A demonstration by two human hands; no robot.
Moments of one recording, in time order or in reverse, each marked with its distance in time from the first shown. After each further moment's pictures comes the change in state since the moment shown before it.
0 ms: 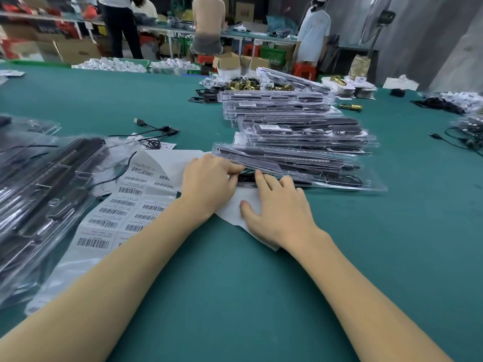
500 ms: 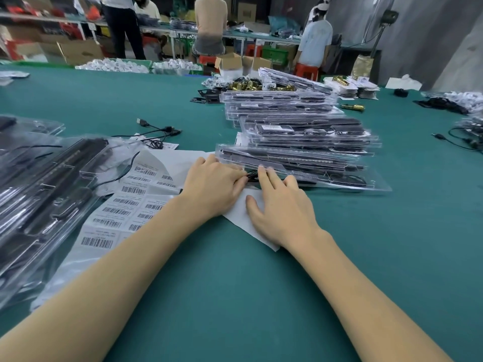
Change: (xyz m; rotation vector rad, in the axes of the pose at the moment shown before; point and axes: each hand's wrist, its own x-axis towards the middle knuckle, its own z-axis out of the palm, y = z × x) left_hand -0.002 -0.003 -0.001 0.364 -0.175 0.162; right_hand 0.000 0.001 -0.002 0.045 0.051 0.013
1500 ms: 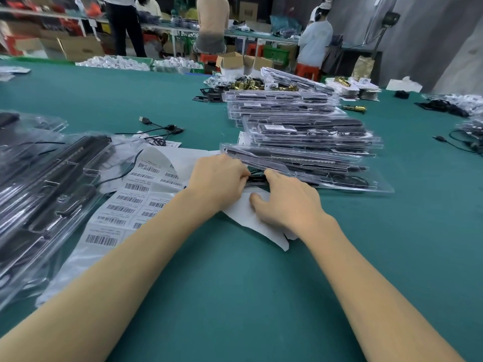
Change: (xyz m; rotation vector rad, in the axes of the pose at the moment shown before) left_hand 0.004 0.008 -0.022 -0.013 -0.006 -0.027; right_hand 0.012 -0.001 -0.023 0.008 -0.144 0.086
